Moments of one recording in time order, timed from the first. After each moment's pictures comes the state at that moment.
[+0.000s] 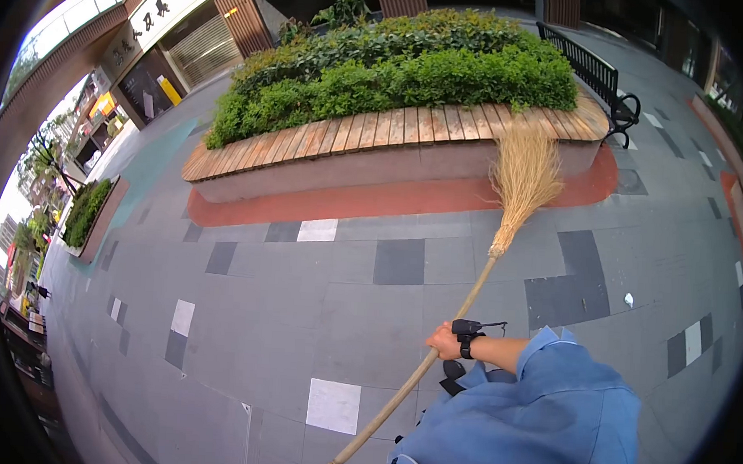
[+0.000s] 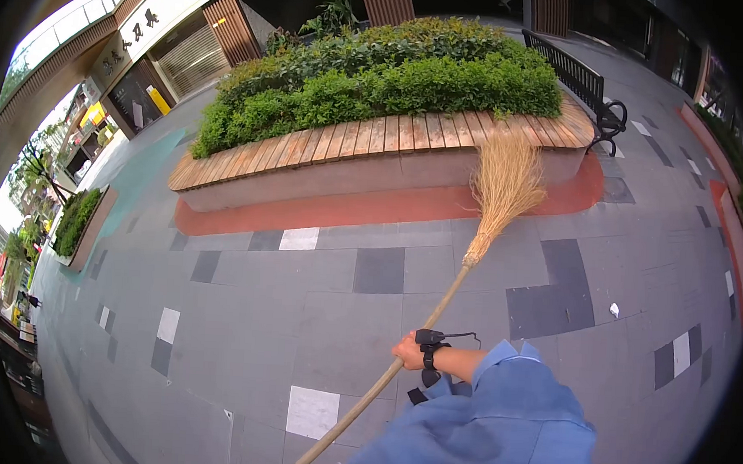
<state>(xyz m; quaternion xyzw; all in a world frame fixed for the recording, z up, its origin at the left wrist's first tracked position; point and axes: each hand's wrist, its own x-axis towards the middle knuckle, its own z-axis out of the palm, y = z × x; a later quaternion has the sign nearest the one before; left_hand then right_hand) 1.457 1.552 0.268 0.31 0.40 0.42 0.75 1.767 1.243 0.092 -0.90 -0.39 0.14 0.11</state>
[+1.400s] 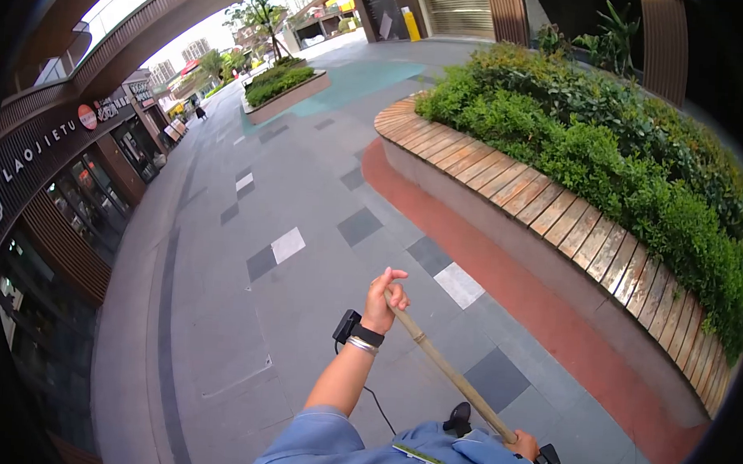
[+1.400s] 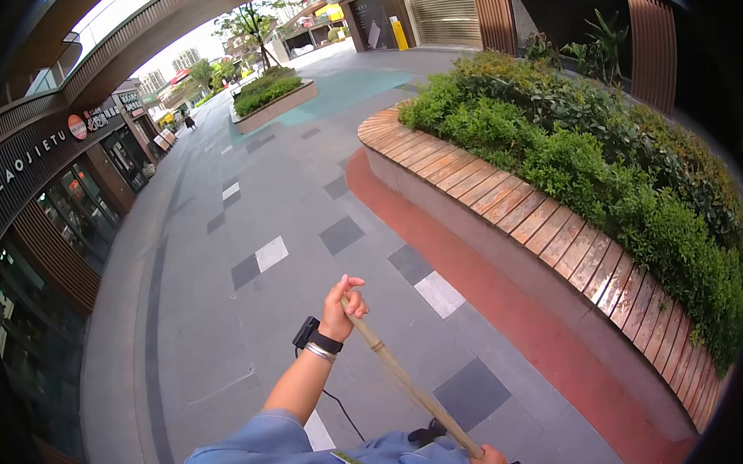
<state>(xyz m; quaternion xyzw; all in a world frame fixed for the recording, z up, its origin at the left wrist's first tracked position) 2.196 1.681 0.302 0.48 0.13 0.21 0.84 2.161 1.230 0.114 -0.92 -0.11 0.27 0.25</state>
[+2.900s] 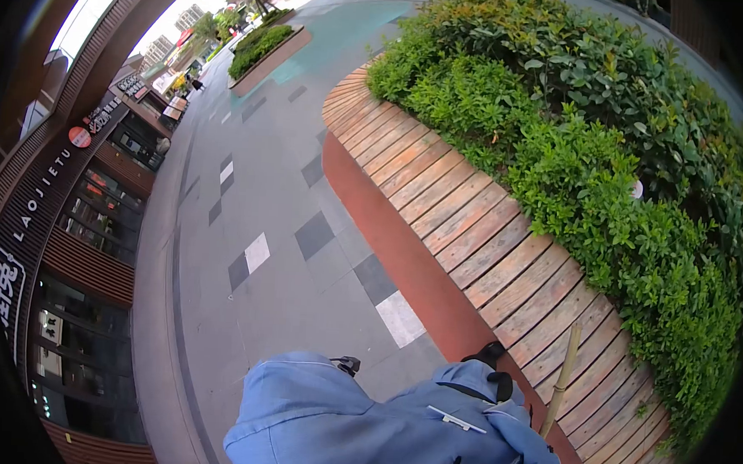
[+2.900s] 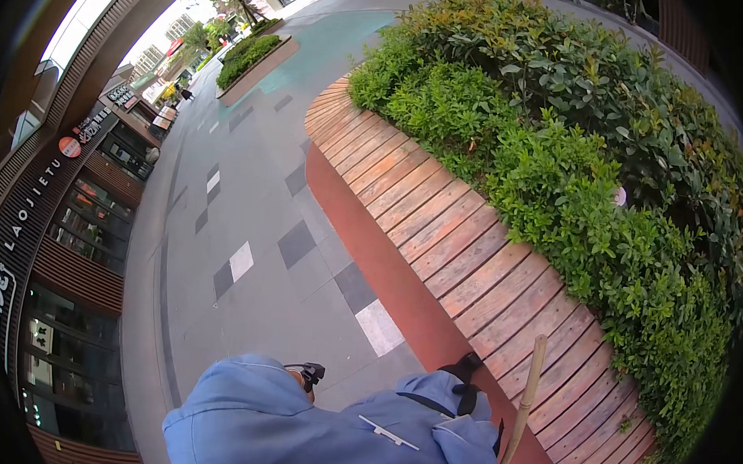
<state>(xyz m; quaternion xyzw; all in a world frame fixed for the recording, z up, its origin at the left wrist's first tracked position) 2.678 1.690 0.091 0.64 0.25 -0.73 0.06 2.801 1.072 -0.012 -0.84 0.21 0.27 0.42</state>
